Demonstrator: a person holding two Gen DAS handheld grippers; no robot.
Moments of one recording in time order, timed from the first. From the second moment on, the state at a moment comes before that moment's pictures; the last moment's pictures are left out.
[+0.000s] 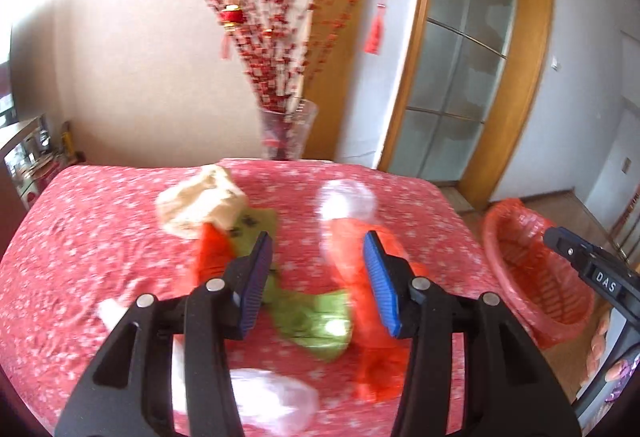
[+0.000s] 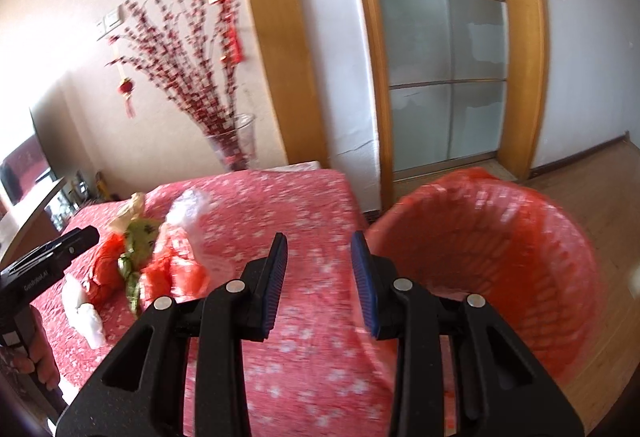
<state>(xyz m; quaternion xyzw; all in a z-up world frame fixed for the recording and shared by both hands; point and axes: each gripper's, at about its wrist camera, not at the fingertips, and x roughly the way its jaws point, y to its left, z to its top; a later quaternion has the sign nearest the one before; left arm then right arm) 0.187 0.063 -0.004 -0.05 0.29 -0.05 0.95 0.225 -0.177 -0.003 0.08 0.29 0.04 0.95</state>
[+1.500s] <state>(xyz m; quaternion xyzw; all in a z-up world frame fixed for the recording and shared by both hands) 0.175 0.160 -0.029 -0.10 0.32 0.02 0.94 0.242 -0.044 -0.049 0.03 0.37 0.17 0.91</state>
